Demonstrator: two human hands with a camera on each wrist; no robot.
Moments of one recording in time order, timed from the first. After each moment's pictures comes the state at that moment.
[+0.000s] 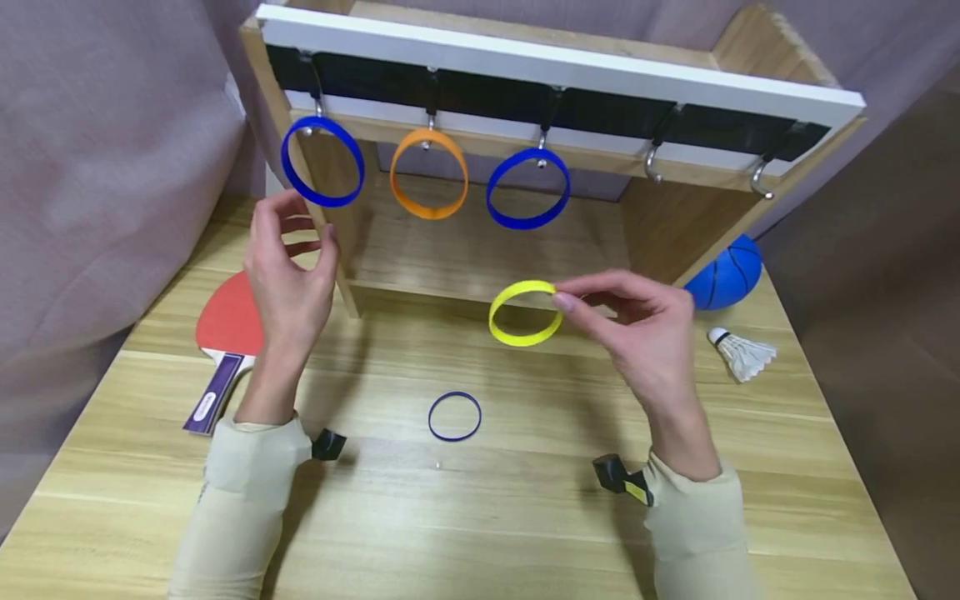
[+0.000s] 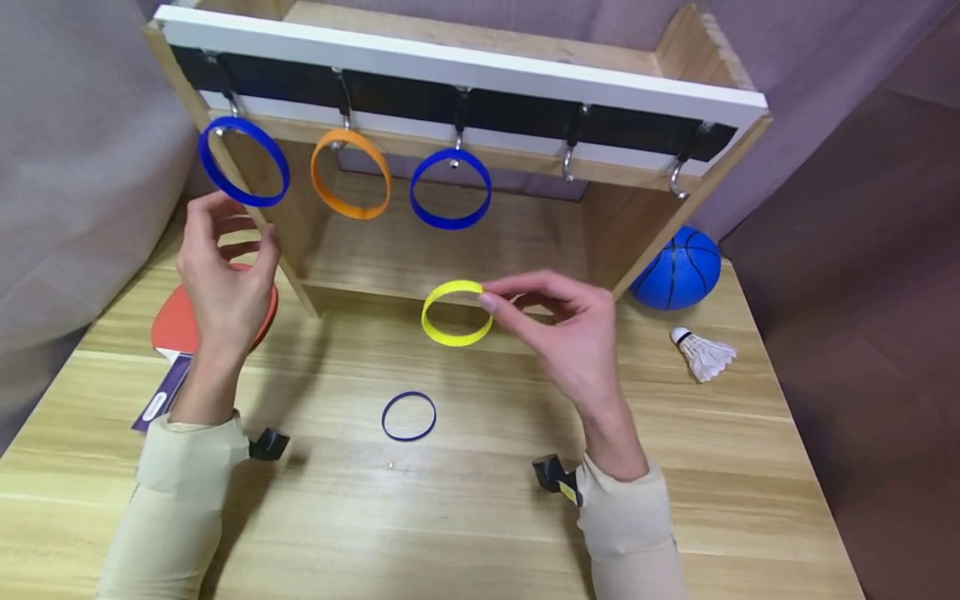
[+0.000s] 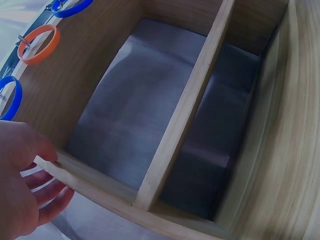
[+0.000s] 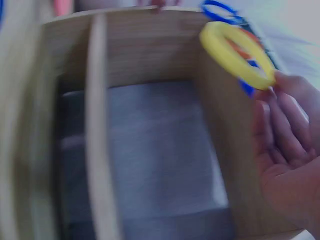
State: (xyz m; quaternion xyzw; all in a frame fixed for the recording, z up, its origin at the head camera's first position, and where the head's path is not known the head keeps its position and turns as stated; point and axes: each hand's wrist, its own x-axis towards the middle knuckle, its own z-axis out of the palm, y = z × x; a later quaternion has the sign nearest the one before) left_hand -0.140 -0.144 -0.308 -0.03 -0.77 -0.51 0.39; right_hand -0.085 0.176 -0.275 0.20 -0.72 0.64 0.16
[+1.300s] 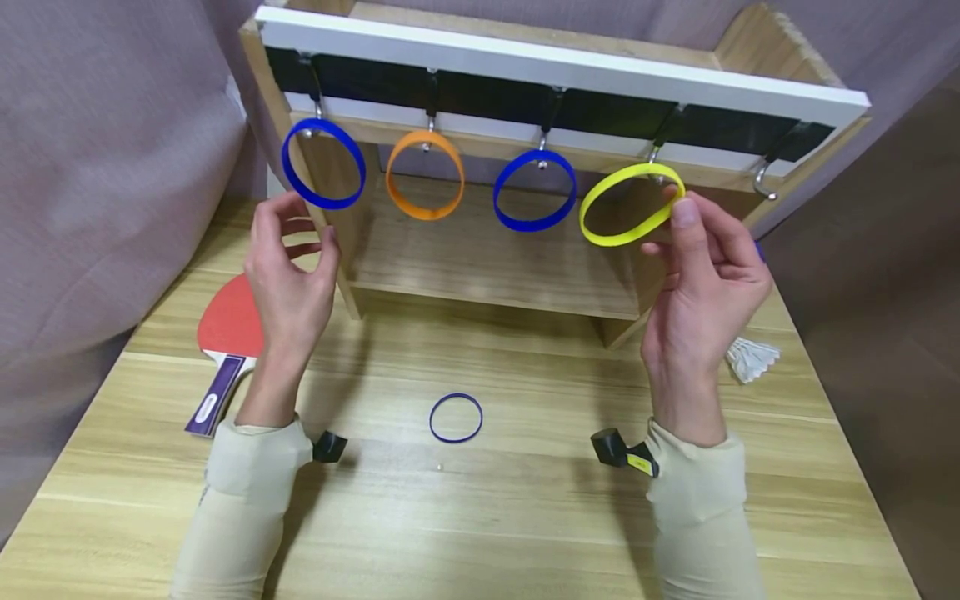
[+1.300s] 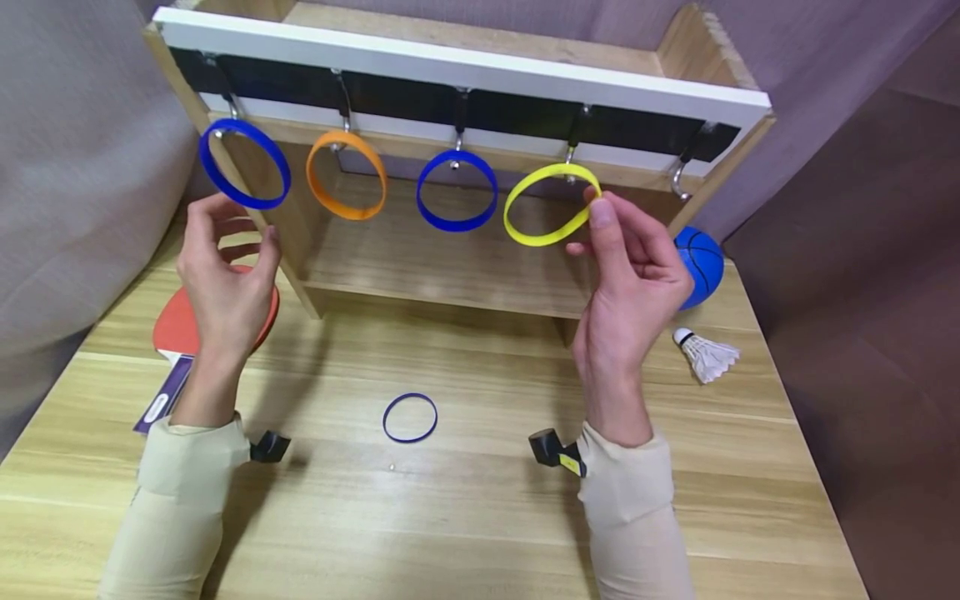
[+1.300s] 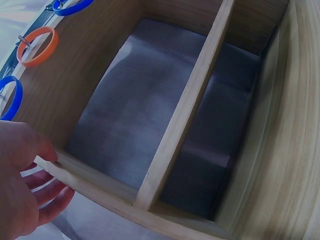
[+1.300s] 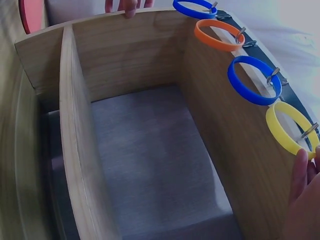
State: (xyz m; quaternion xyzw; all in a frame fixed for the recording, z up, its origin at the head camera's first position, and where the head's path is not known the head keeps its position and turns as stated) left_hand -0.140 -0.144 -0.308 -0.02 -0.77 -0.51 0.39; right_hand -0.115 0.179 -0.249 0.09 -0.46 0.80 0.37
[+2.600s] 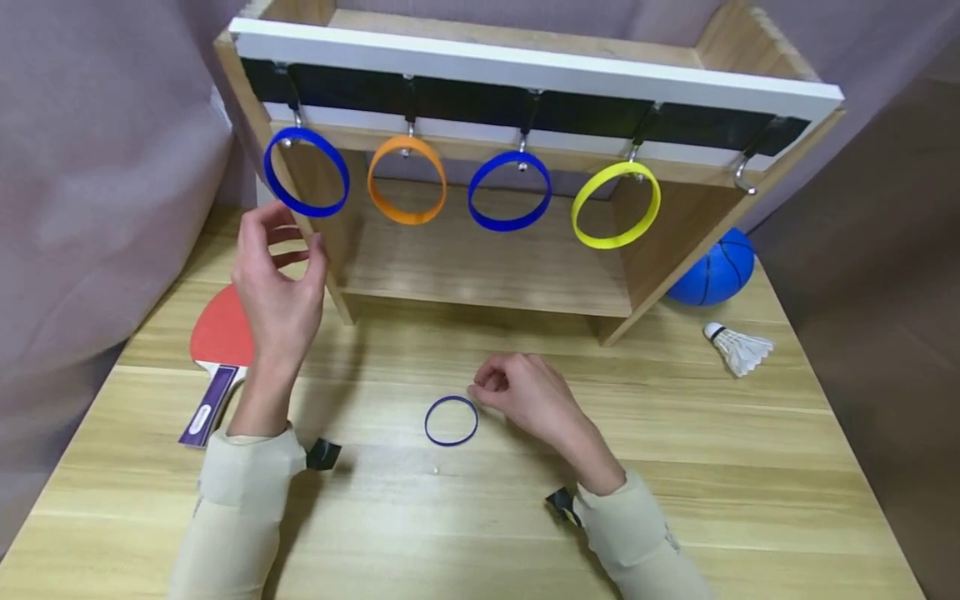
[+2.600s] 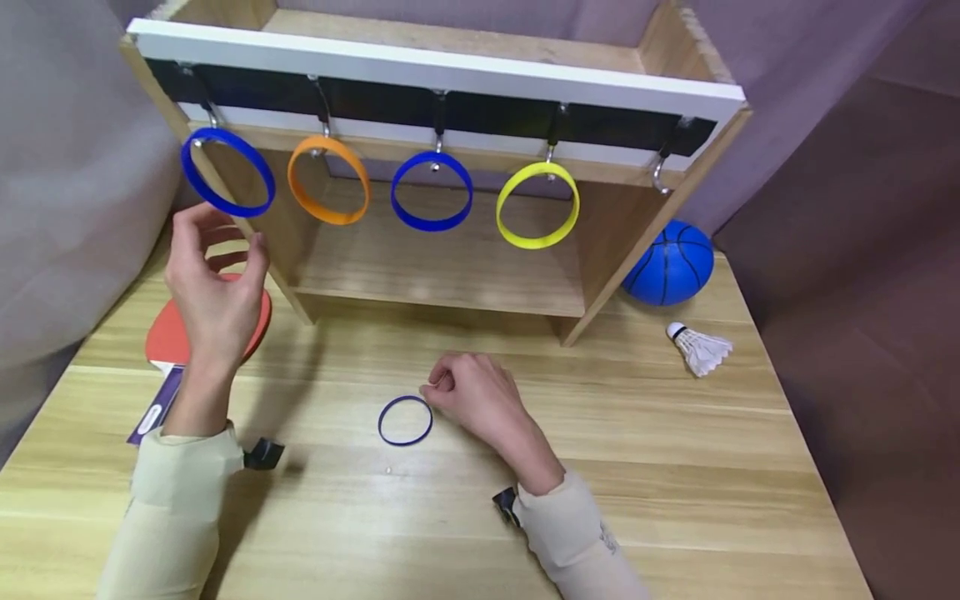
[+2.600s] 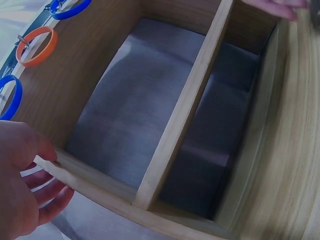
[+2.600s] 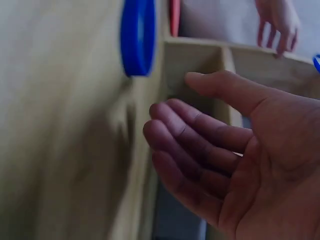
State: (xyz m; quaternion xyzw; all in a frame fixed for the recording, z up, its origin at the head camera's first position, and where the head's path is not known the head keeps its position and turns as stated) left_hand -0.129 -0.135 -0.295 -0.03 -0.76 -0.52 0.39; right_hand -0.082 0.133 -0.372 0.14 -0.94 0.30 -0.11
